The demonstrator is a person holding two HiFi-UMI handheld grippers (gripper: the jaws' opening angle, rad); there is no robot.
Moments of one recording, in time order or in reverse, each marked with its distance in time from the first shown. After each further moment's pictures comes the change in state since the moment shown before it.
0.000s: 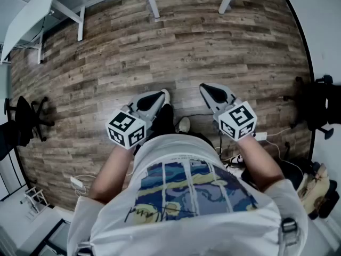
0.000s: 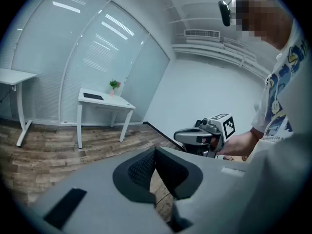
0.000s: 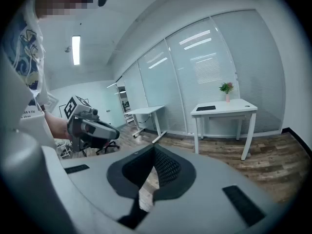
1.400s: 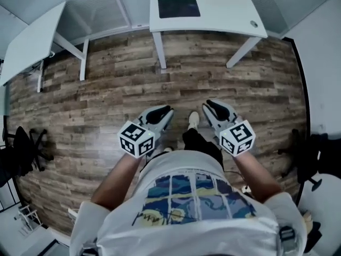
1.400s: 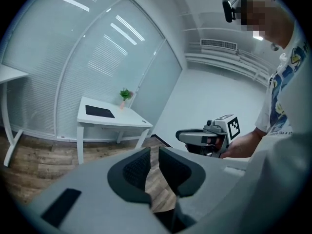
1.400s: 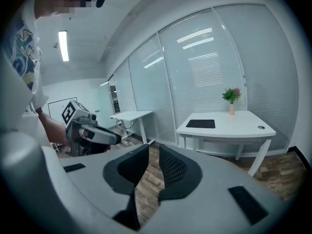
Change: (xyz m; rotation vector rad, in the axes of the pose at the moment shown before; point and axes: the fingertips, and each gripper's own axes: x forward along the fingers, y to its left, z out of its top) left arm 0.184 0.327 0.222 -0.055 -0.082 0.012; right arm 0.292 -0.268 0.186 -0.042 0.002 -0.034
